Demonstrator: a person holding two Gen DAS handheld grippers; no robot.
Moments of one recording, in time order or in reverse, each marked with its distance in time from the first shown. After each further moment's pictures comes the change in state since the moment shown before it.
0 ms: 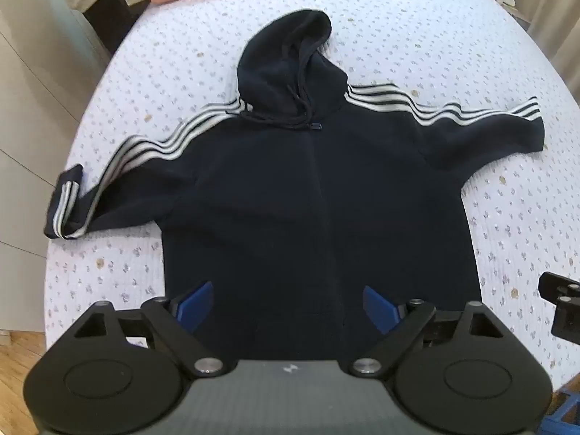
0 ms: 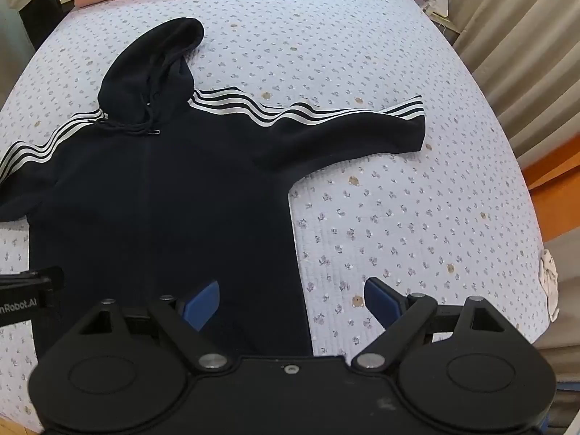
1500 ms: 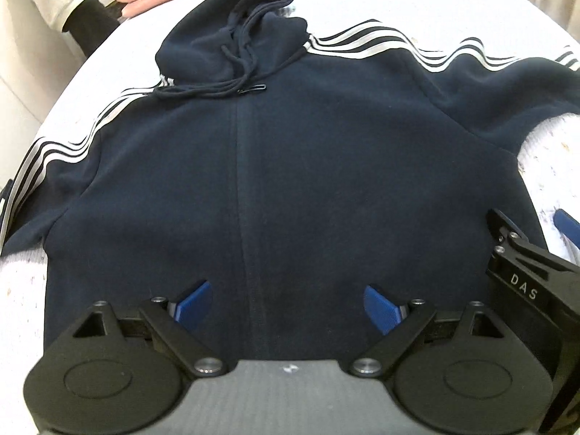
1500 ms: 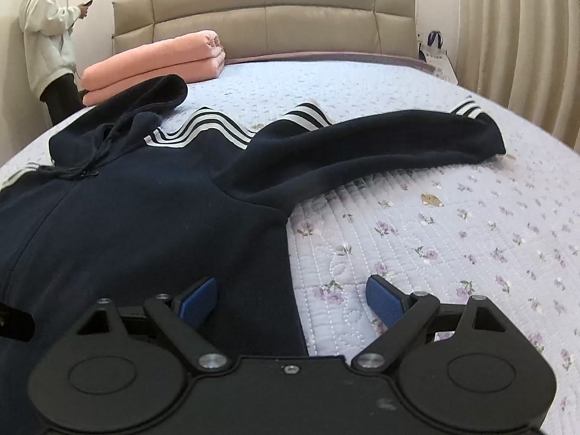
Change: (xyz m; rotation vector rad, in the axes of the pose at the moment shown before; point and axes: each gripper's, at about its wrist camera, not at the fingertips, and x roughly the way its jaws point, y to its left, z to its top) left arm 0.215 -0.099 -0.020 0.051 -0.127 0.080; right arm 0.296 -0.039 -0.059 0.142 -0.543 0.216
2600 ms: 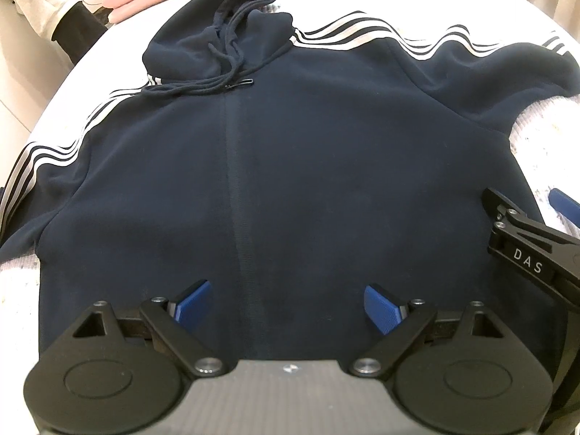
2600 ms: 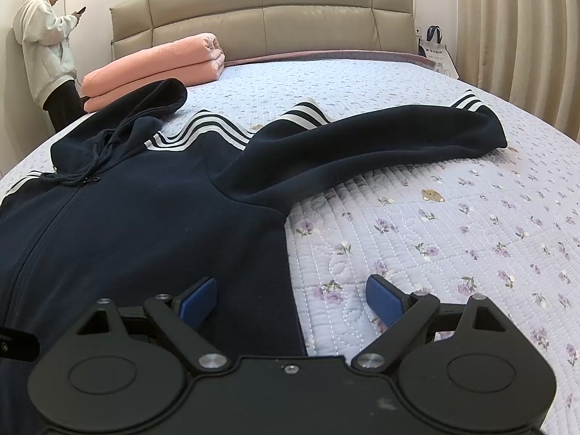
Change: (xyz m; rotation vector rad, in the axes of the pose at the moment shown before) left arm 0.005 -0.001 -0.010 0.043 0.003 -0.018; right arm 0.001 0.004 -0.002 0.009 -0.001 -0.005
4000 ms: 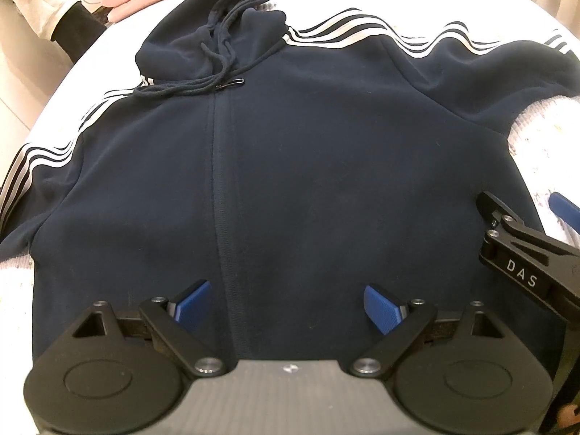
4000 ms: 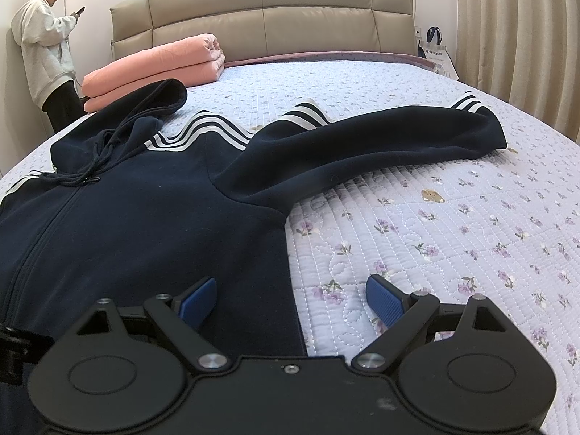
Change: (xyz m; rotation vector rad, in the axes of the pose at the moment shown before) left arm 0.004 -0.009 0.005 -0.004 0.005 0.003; right arm -0.001 0.001 -0.001 -0.001 -0.003 -0.004
